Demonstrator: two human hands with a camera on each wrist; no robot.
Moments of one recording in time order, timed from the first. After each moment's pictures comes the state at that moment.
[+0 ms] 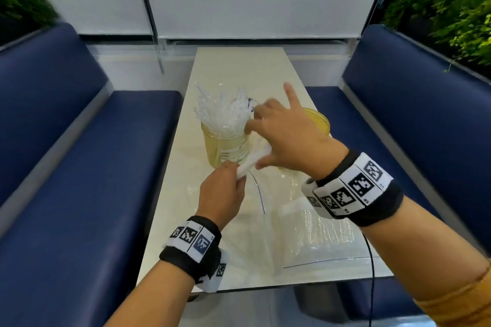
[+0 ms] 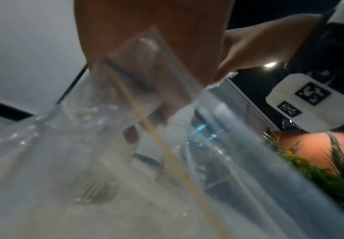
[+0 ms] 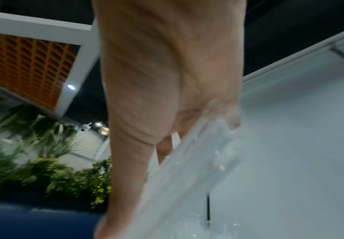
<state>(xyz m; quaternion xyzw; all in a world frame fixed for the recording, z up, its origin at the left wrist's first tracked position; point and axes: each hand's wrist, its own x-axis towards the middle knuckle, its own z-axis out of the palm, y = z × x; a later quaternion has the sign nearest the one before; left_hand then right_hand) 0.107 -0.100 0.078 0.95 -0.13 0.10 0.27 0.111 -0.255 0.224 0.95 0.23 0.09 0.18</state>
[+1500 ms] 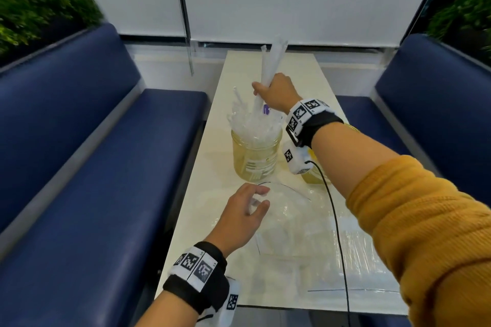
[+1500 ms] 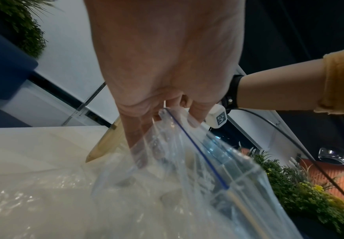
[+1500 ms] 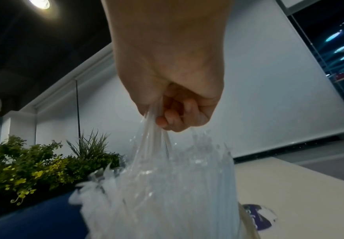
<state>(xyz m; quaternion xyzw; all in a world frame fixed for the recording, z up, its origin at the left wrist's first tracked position) 0.093 -0.070 0.060 0.82 -0.12 -0.05 0.55 0.313 -0.213 0.196 0.93 0.04 0.09 -0.36</state>
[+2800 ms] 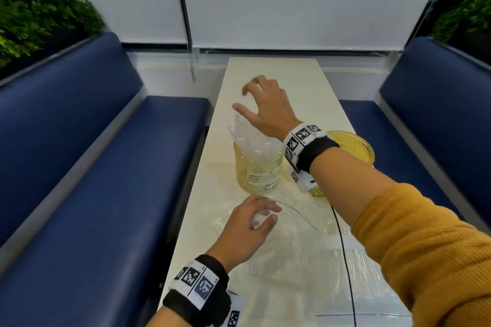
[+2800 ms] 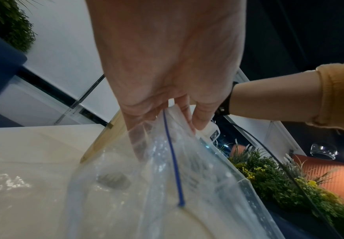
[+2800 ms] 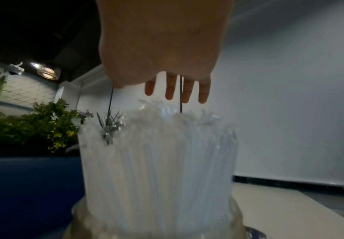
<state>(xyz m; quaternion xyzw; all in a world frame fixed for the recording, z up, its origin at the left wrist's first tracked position) 0.106 -0.072 0.068 0.80 -0.14 -0.08 0.57 0.314 -0.200 0.169 0.92 0.24 0.28 -0.14</state>
